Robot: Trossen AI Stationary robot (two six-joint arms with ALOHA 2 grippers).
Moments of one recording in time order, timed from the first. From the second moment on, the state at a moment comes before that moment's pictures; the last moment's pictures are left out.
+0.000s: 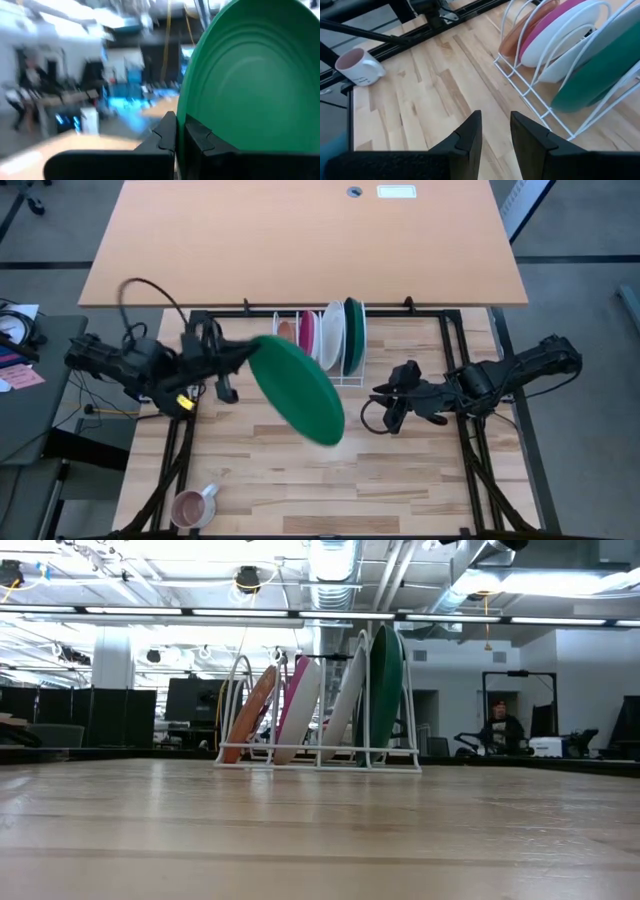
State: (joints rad) left arm -0.35 0.90 1.06 0.21 -0.68 0.21; right arm 0.36 1.20 1.18 -0.69 0.56 0.68
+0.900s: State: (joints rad) left arm -0.34 0.90 1.17 0.23 0.66 0.57; right arm 0.34 1.20 1.18 -0.69 0.57 0.67
